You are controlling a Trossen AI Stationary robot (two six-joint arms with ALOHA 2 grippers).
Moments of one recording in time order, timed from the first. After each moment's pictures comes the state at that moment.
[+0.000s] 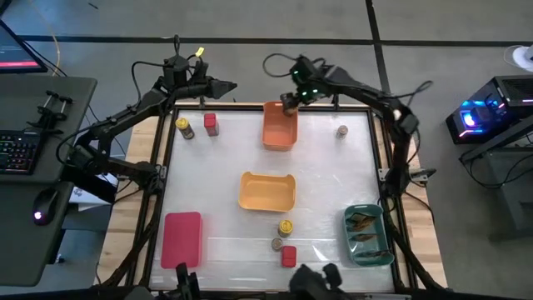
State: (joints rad) left arm 0.94 1.31 0.99 0.05 0.54 -0.55; right arm -0.65 1.93 1.81 -0.95 0.00 0.46
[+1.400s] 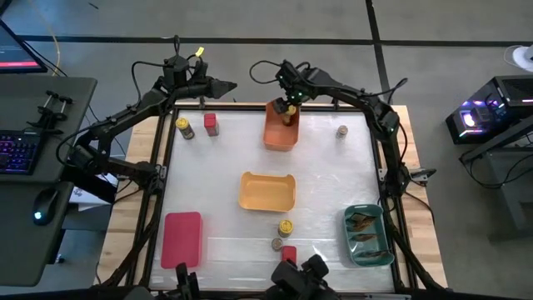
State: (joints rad) left arm 0.94 1.31 0.99 0.05 0.54 -0.56; right arm -0.62 2.12 1.95 -0.97 0.09 0.34
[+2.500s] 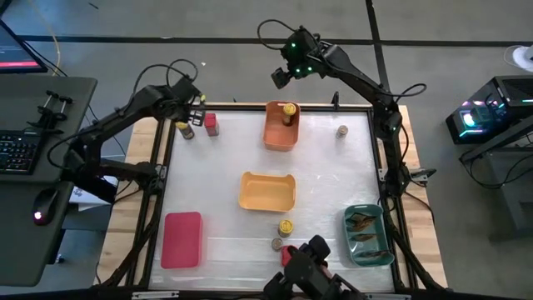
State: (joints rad) left arm 0.79 1.24 1.15 -1.17 -0.40 -0.47; right arm -0.67 2.11 2.32 -1.01 0.04 0.14
